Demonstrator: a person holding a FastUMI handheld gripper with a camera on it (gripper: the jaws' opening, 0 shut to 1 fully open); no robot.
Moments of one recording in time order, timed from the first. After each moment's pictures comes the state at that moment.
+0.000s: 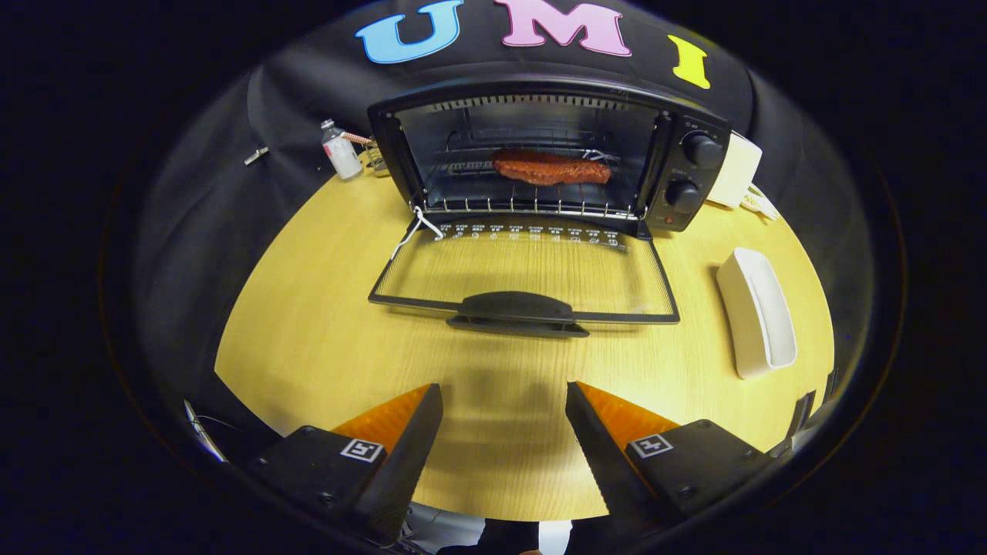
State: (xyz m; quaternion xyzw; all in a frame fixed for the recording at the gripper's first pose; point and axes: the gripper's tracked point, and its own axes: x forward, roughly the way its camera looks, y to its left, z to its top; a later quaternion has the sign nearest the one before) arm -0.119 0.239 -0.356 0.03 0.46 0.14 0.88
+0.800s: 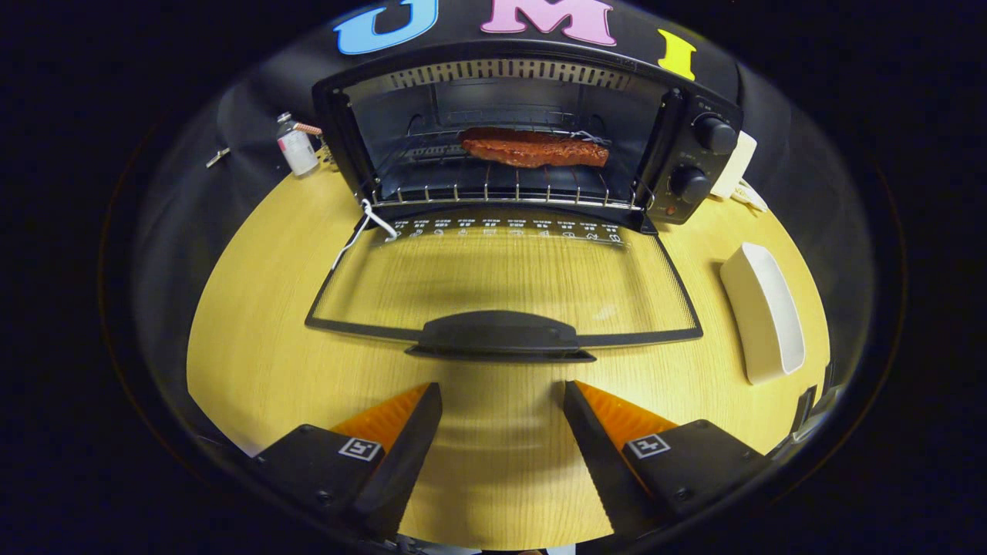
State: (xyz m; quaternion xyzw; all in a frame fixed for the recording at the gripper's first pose) arm -0.073 0.236 -0.387 0.02 0.47 0.07 0.88
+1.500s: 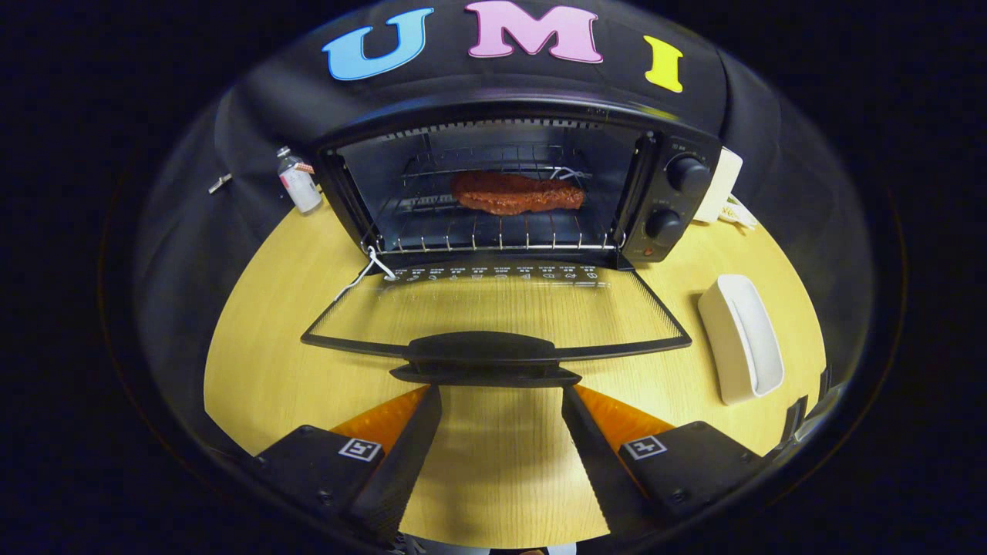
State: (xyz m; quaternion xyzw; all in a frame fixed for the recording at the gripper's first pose) arm -0.059 0.227 -0.333 0.04 0.42 0.08 0.90
